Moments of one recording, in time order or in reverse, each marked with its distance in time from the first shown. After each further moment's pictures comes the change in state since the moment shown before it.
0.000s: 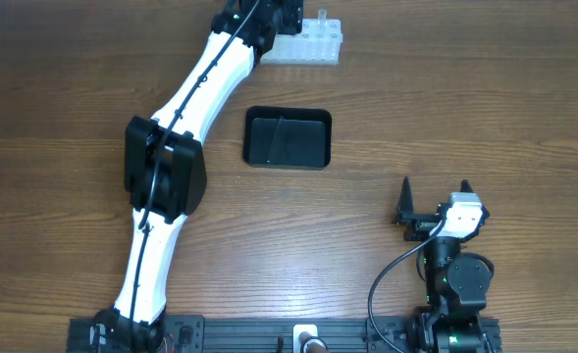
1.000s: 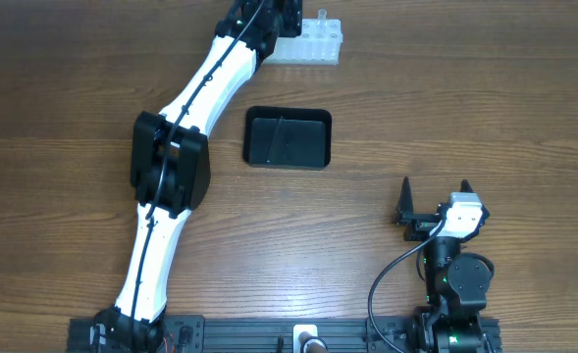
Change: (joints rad) left arm 0.008 0.061 0.000 0.077 0.001 -0.011; right arm 0.000 0.000 0.000 0.000 0.000 0.001
